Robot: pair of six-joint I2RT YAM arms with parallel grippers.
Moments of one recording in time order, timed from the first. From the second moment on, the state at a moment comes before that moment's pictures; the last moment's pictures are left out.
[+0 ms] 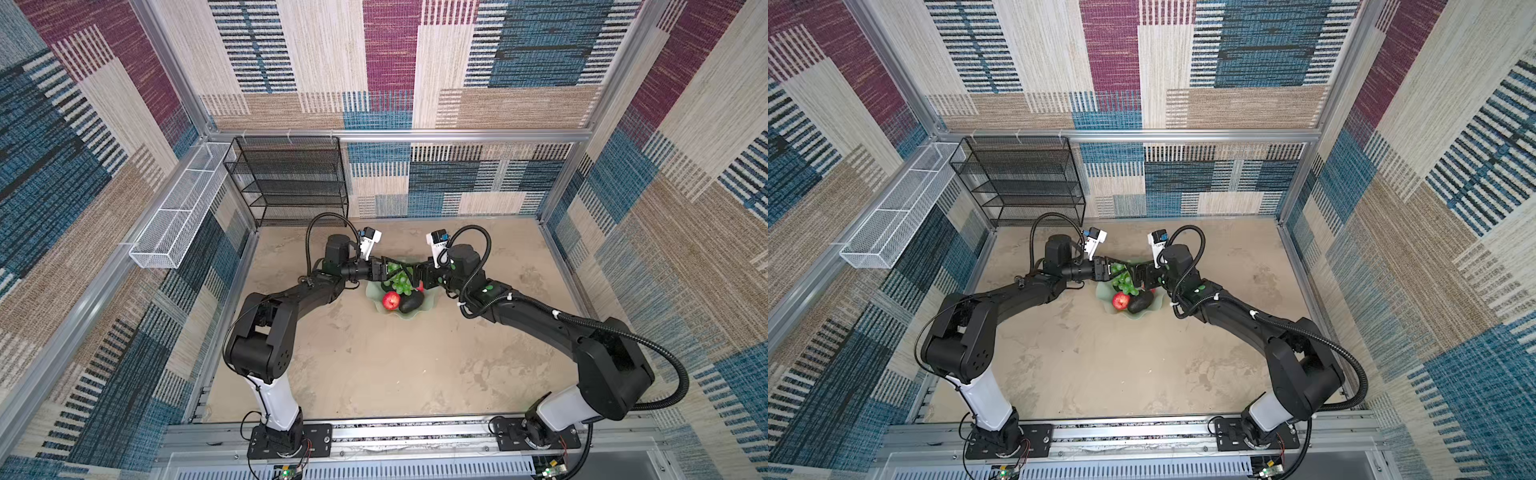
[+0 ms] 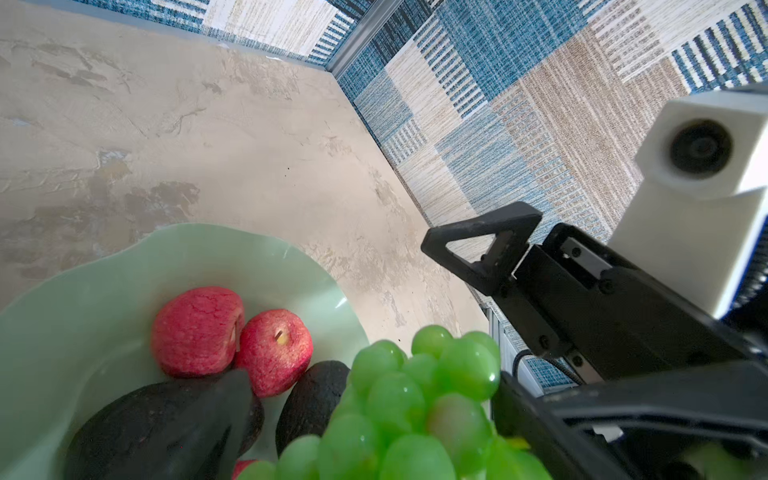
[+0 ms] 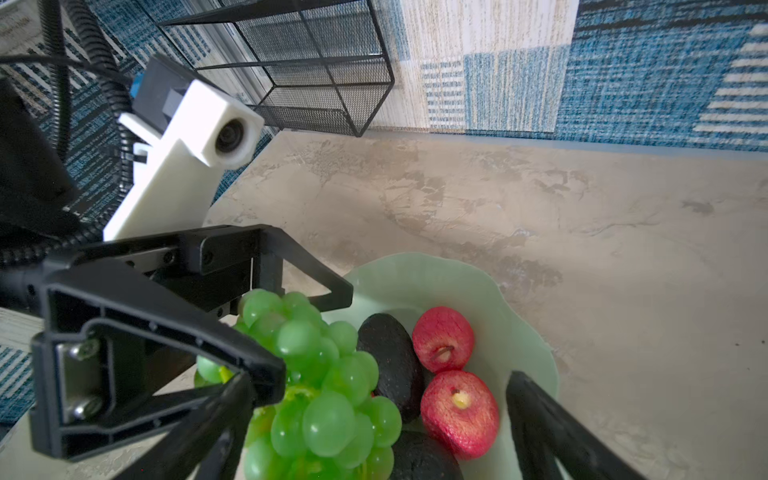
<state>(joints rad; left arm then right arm) -0.32 1.80 1.10 0.31 0.90 -0.47 0.59 1.53 1.01 0.12 -0.09 0.30</state>
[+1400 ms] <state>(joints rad) -0.33 1.31 0.81 0.29 0.24 -0.32 0.43 1.19 0.78 0.16 -0.07 0.29</state>
